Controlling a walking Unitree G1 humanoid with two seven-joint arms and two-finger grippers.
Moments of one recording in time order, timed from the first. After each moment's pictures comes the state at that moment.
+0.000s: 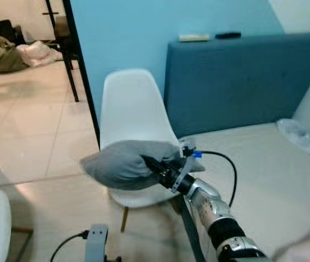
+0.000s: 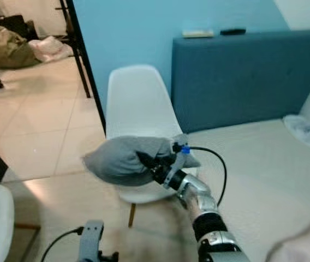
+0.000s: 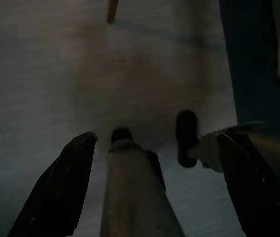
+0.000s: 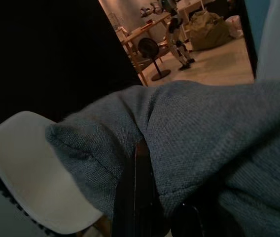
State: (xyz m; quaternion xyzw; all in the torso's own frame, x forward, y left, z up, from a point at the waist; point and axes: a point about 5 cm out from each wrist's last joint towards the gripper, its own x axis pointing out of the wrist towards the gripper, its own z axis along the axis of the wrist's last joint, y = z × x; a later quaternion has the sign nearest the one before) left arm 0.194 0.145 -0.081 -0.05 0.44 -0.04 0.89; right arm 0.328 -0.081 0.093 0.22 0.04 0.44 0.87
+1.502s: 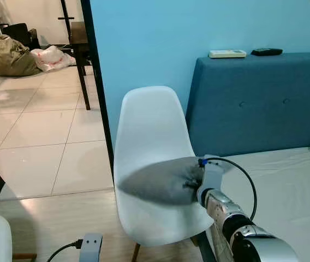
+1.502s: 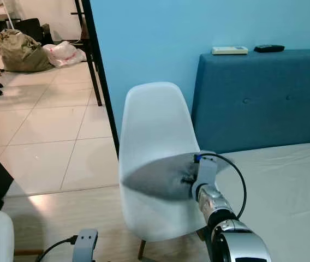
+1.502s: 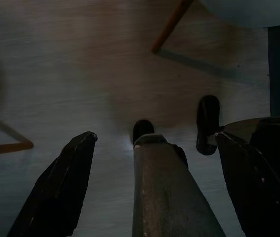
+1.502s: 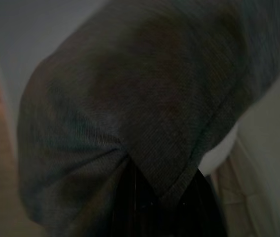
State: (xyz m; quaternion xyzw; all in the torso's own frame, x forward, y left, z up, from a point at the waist) left arm 0.178 0.155 -0.089 -0.04 0.46 -0.01 0.89; right arm 0.329 -0.169 0.025 0.04 0.31 -0.03 0.95
